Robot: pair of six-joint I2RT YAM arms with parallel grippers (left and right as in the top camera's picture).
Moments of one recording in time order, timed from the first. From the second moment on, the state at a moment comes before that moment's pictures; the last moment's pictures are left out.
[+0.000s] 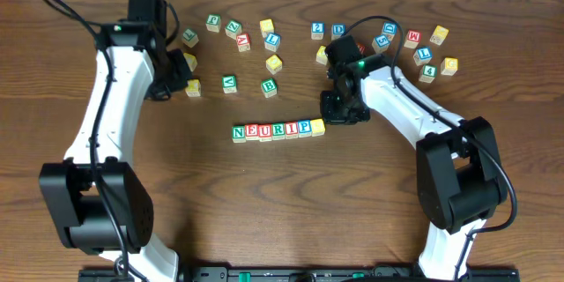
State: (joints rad) left arm 0.00 1.81 1.53 -1.07 -0.01 -0.42; right arm 0.41 2.00 1.42 -0.87 -0.13 0.39
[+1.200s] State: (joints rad) left arm -0.14 1.86 1.20 -0.82 0.13 -0.38; right arm 0.42 2.00 1.41 -0.83 -0.18 0.40
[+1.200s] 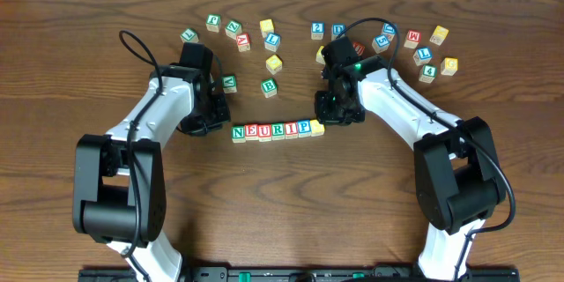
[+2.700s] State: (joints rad) left arm -0.20 1.86 1.15 -0.79 0.15 -0.35; right arm 0.40 2.00 1.41 -0.86 -0.16 0.41
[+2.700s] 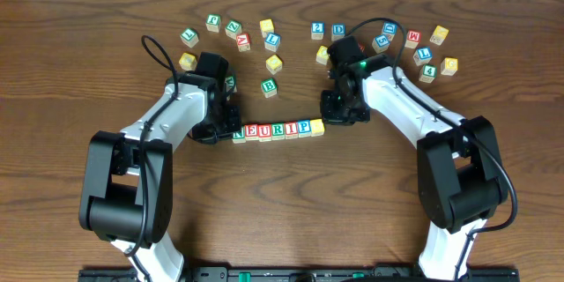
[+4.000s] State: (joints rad) left arm -0.17 1.86 1.18 -0.80 0.15 -0.34; right arm 0.39 2.00 1.43 -0.96 -0.16 0.44
